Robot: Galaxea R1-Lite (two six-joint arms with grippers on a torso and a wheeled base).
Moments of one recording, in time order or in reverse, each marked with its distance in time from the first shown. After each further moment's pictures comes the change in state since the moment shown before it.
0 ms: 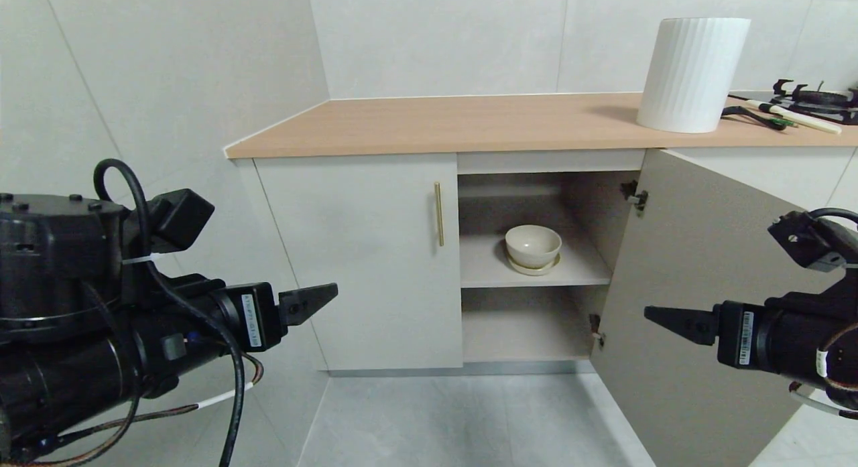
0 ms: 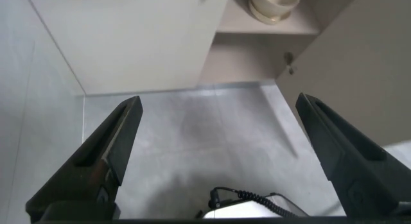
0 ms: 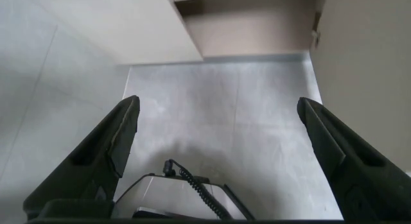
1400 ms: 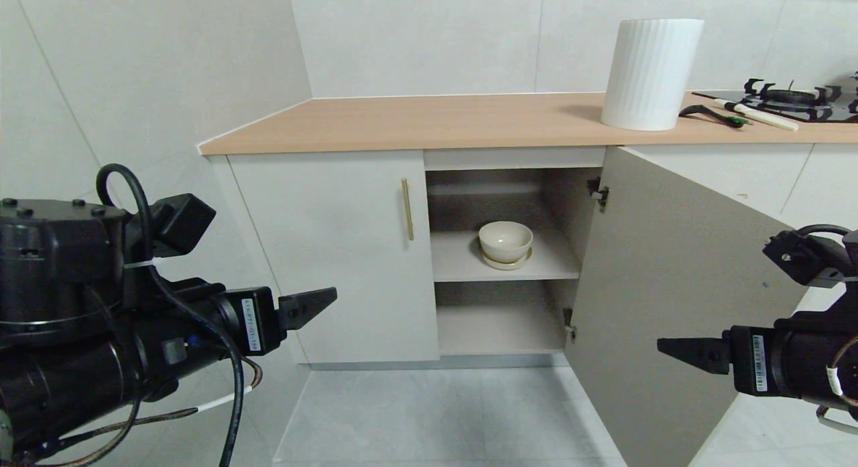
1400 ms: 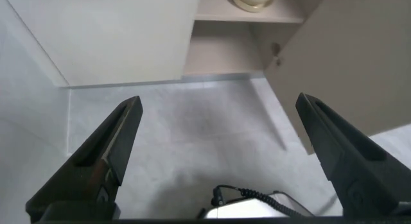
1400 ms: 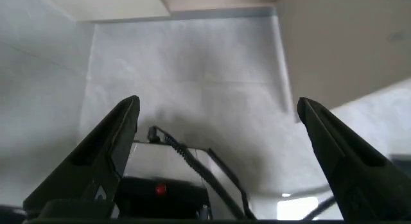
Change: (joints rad) left arm -0.003 0.000 0.011 0.000 0.000 0.008; right arm 0.000 -0.011 -0.074 0.263 0.000 0.000
